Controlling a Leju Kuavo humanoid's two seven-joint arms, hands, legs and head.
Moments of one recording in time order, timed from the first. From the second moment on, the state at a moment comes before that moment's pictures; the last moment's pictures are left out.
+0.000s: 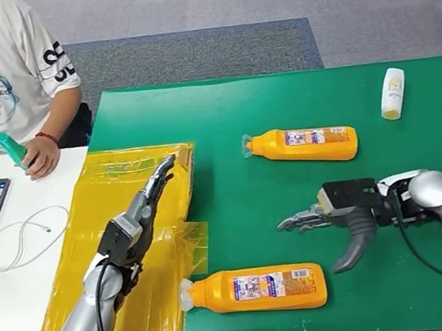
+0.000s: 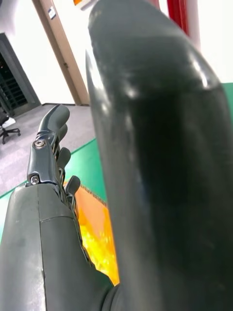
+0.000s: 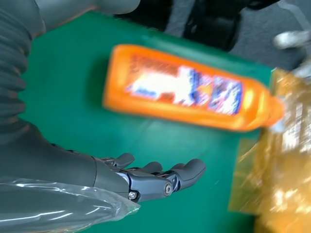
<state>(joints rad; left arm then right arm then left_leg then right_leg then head) -0.33 0.01 -0.32 -1.18 -0.23 -0.28 -0.60 -0.85 -0.59 1.15 -1.27 -0.59 0.75 -0.01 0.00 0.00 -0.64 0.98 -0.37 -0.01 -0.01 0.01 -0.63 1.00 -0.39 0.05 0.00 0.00</state>
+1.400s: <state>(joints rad) -0.39 0.00 -0.34 -1.12 -0.21 -0.25 -0.56 -1.19 -0.77 1.44 -1.55 -0.68 0.65 0.08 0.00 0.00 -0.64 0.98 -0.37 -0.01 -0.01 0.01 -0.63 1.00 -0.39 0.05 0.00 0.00</state>
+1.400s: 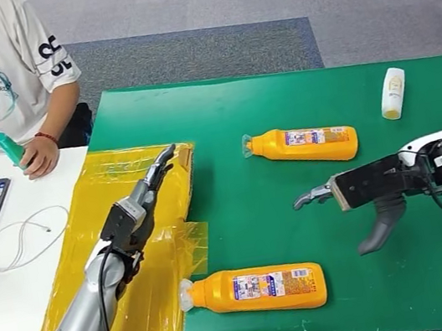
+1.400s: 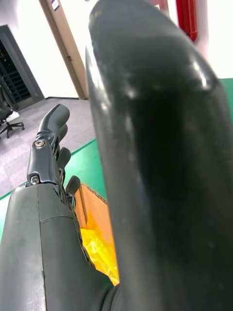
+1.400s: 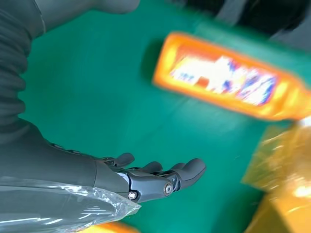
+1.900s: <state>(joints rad) -0.43 -0.01 -0.37 -1.07 -0.18 -0.25 -0.57 -1.13 -0.75 1.50 -1.53 -0.78 0.66 -0.04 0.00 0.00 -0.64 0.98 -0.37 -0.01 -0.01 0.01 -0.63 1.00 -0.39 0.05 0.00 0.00</state>
